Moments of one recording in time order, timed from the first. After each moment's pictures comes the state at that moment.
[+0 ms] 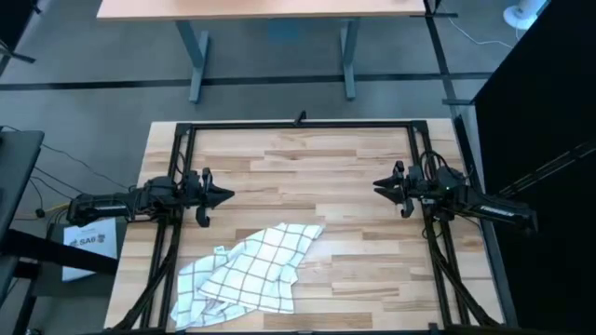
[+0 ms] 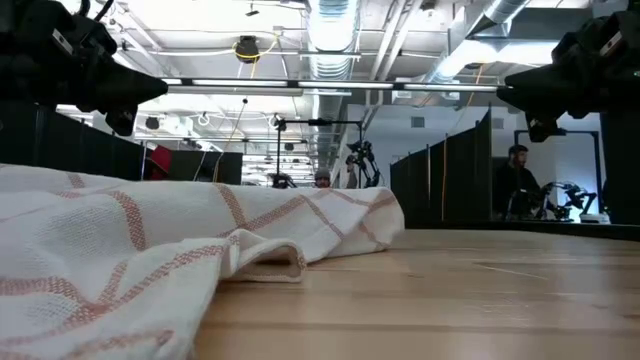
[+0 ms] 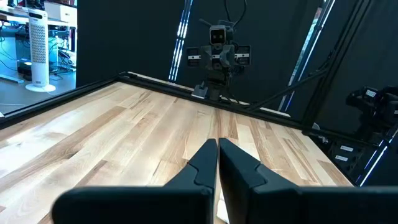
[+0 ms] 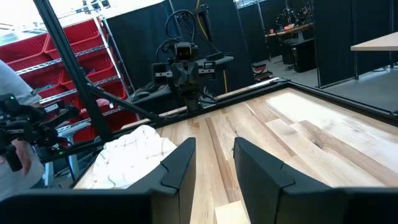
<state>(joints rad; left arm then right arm) 0.07 0.01 0.02 -0.01 -0.05 -0.24 -0.29 0.01 0.01 0.04 -0.22 0.28</state>
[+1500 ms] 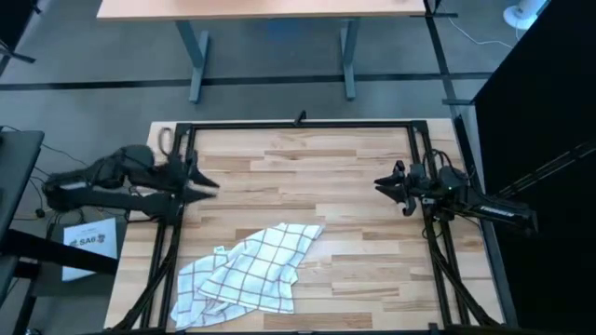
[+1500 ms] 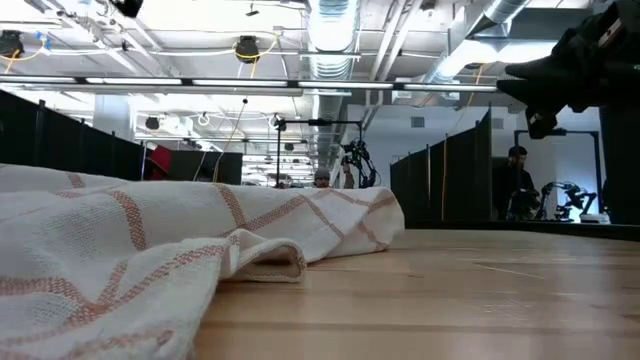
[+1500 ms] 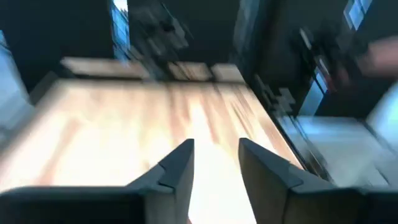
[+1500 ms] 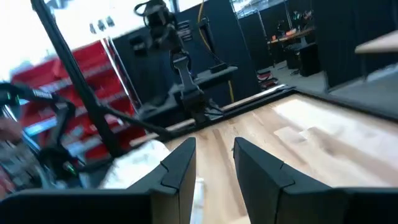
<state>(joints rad) -0.01 0.55 0.88 -0.66 0.17 -0.05 -0.30 0.01 0.01 0.11 -0.22 0.42</state>
